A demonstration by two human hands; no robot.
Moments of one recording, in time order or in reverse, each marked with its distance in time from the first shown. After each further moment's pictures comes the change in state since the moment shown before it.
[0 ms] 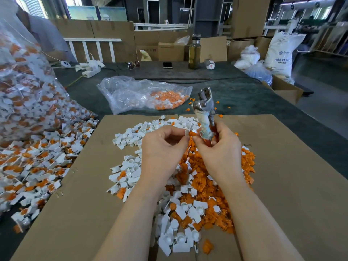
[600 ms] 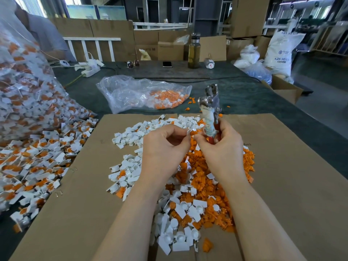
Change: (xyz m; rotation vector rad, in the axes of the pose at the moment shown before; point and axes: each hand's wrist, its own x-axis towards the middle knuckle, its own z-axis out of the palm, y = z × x) left_hand -0.004 0.004 0.000 0.058 -0.028 0.130; right_hand 0.001 0.000 -0.002 0.083 0.019 0.039
